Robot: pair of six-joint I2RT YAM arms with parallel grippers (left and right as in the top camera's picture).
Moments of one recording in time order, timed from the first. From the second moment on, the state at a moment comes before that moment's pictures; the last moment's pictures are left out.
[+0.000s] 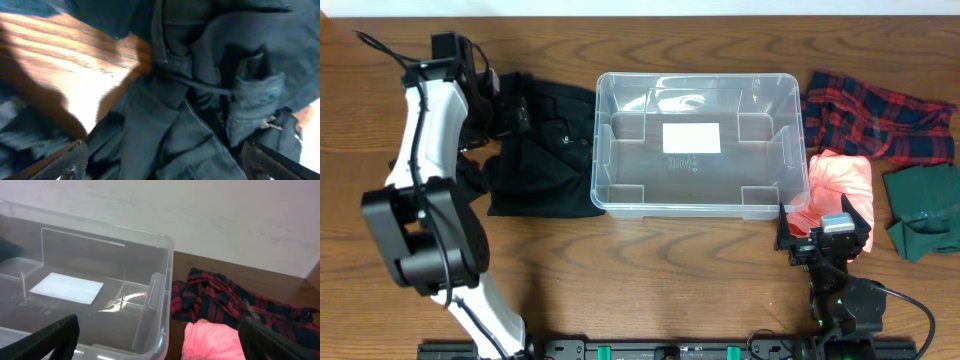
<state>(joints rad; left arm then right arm) 0.17 2.00 1.64 -1.06 0.15 -0.09 0.04 0.01 0.01 -0.07 -0.03 -0.14</state>
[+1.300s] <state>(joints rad) 0.17 2.19 1.70 -1.16 0.22 -0.07 0.04 0.01 0.01 -0.07 -0.03 -0.14</state>
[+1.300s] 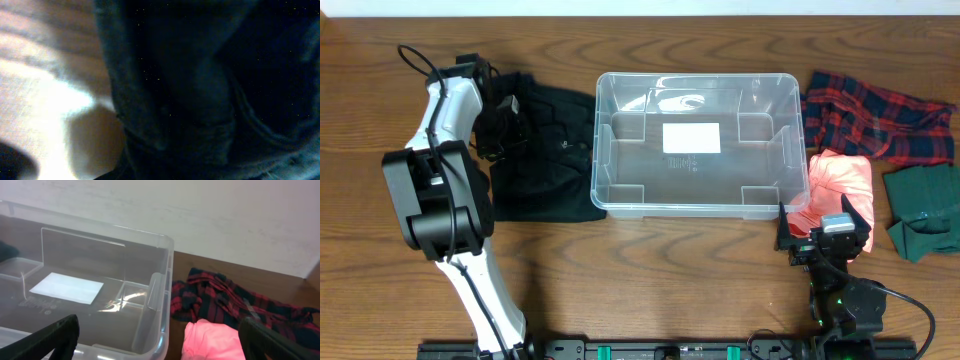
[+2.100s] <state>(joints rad) 0.14 1.55 1.73 -1.07 0.24 -0.24 0.04 0.01 0.01 -0.07 -0.03 -0.14</state>
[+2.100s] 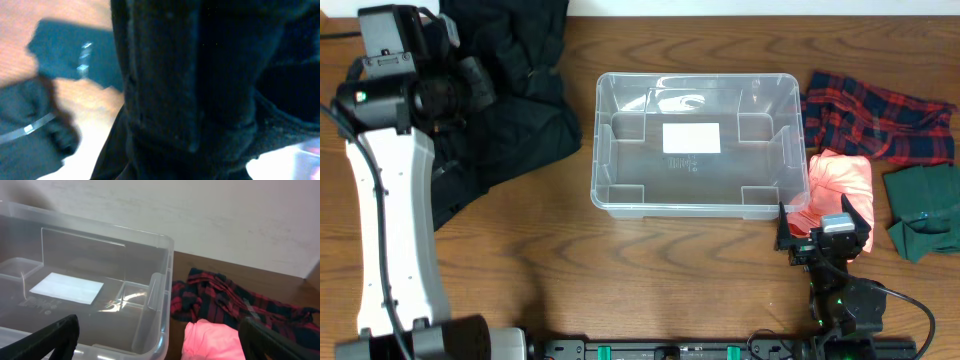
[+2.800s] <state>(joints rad) -0.22 1.55 1.72 -0.95 0.39 -0.48 0.04 0.01 0.01 -0.07 -0.03 -0.14</state>
